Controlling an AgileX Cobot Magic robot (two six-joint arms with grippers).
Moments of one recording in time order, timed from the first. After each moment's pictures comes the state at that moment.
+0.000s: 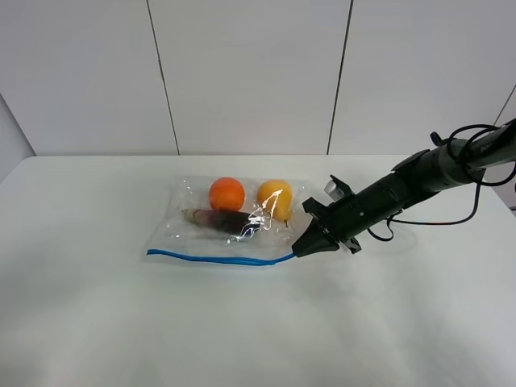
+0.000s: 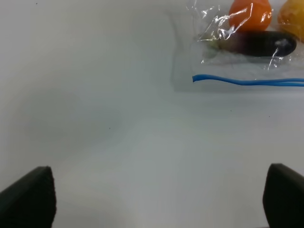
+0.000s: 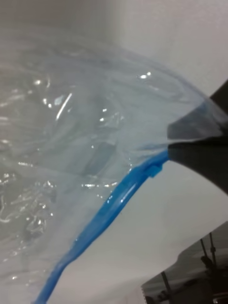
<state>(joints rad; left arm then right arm) 0.01 0.00 -0.57 -0.09 1.17 0.05 0.10 2.21 -1.25 1.08 0.96 -0.76</state>
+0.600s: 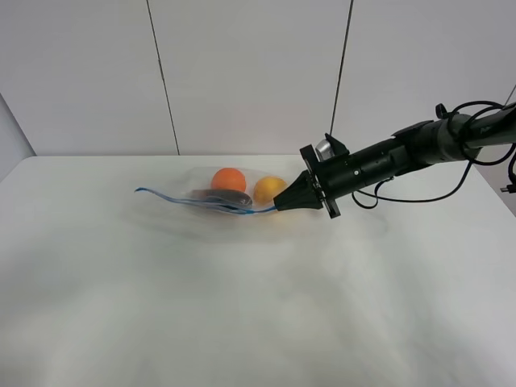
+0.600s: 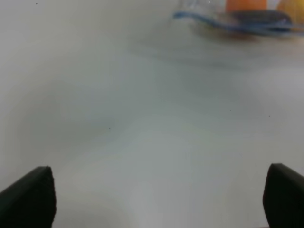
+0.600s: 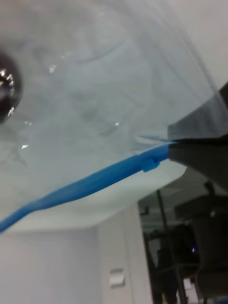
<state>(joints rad) 0.01 0.00 -0.57 -0.09 1.17 0.05 0.10 2.21 -1.43 1.23 1.17 -0.73</state>
